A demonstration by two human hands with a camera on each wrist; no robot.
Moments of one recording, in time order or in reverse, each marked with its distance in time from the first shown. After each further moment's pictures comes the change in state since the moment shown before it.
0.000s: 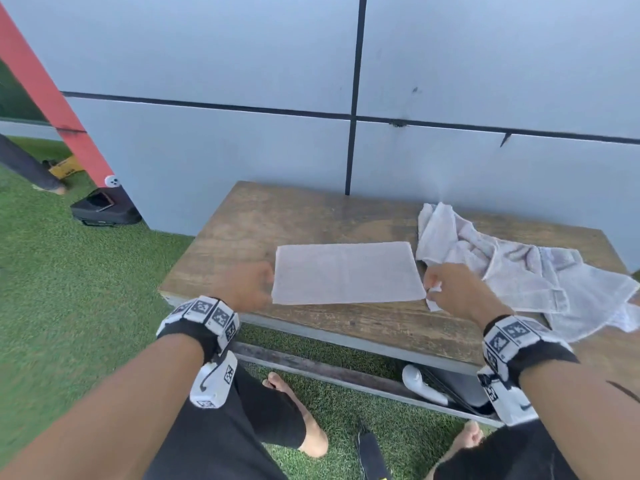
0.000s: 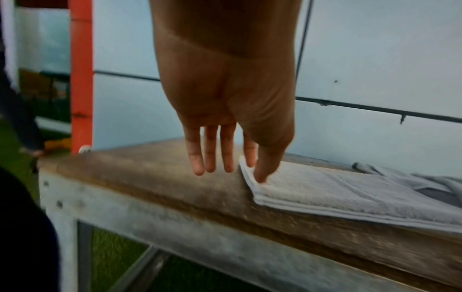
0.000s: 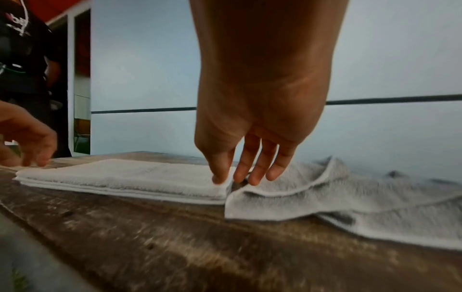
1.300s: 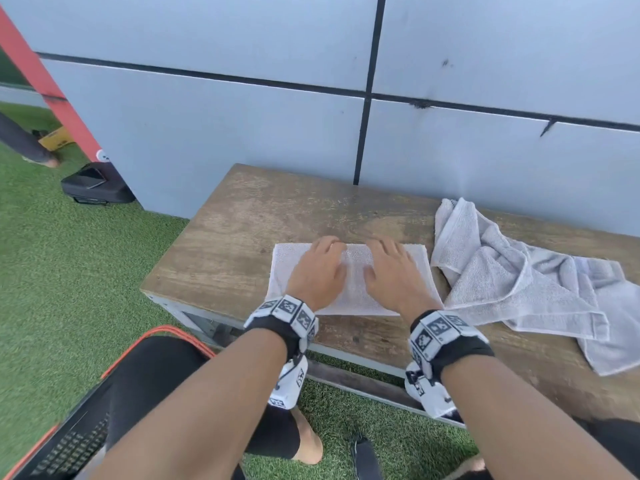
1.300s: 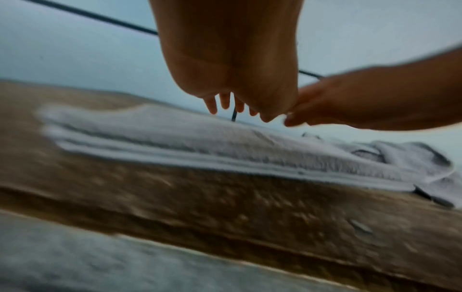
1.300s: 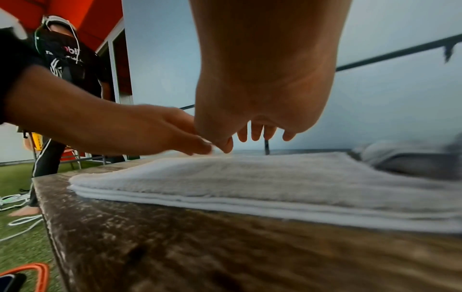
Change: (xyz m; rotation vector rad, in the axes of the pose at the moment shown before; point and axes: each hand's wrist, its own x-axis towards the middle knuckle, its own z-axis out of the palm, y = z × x) left_hand 0.094 0.080 0.067 -0.163 0.285 0.230; right_hand 0.061 -0.105 0.042 0.028 0.139 -0.228
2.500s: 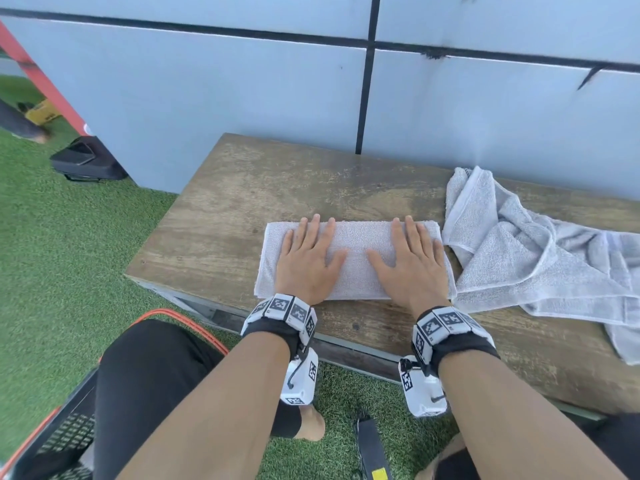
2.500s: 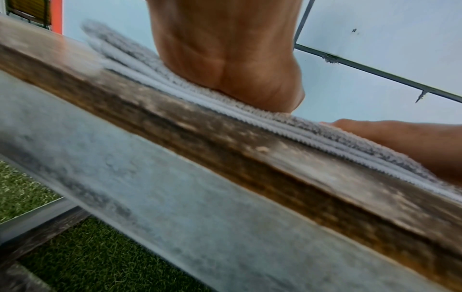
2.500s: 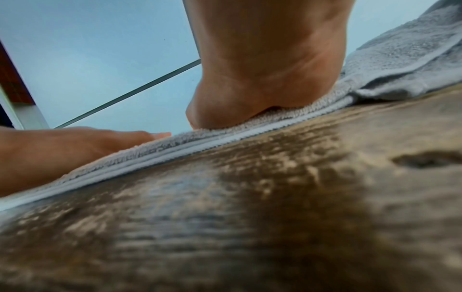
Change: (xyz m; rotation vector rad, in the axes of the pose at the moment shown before) left_hand 0.000 -0.026 0.043 0.179 -0.053 -0.228; right_hand -0.002 0.044 0.045 -0.046 -0.015 0.284
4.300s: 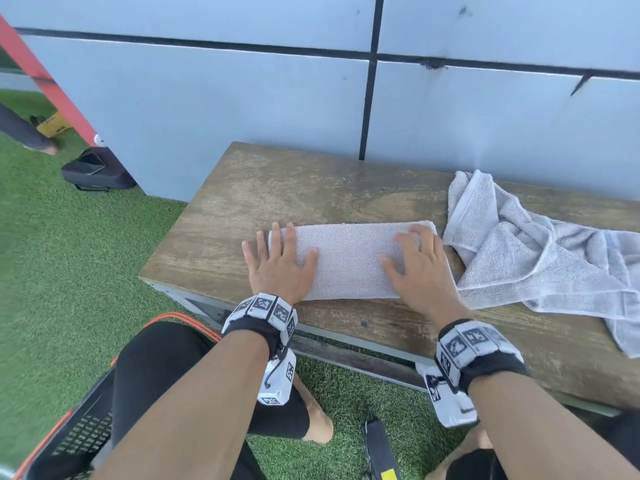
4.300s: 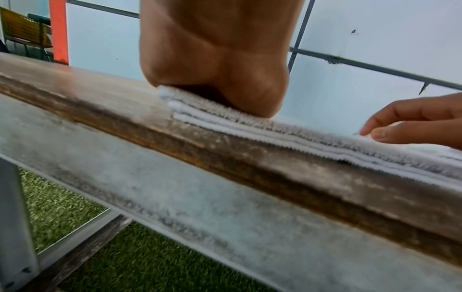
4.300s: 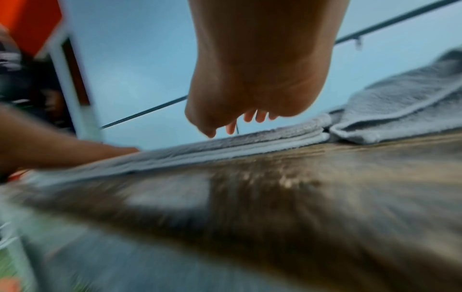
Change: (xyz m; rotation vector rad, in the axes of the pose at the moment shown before) left_hand -0.022 -0.036 -0.026 0.126 -0.078 -0.286; right_hand -0.021 0.001 -0.020 0.060 0.107 -0.192
